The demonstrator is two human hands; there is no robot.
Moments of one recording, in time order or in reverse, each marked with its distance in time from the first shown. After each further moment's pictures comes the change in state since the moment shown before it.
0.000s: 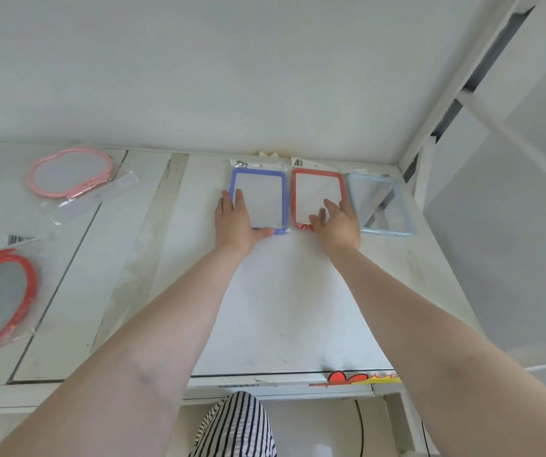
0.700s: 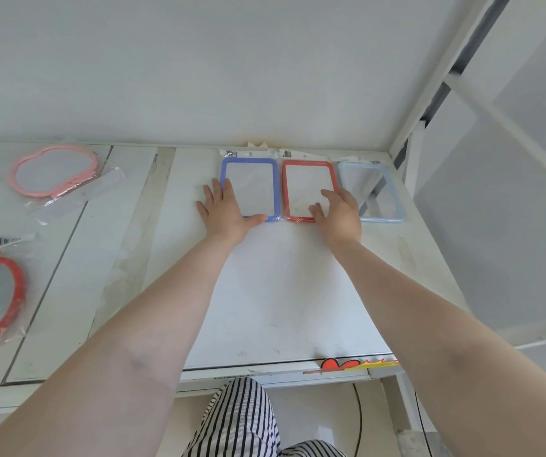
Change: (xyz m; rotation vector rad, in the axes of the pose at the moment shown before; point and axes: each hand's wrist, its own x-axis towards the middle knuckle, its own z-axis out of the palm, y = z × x) left_hand 0.005 0.006 -0.004 0.098 -0.023 -0.034; right_hand -0.001 0.016 -0.012 0.070 0.071 -0.033
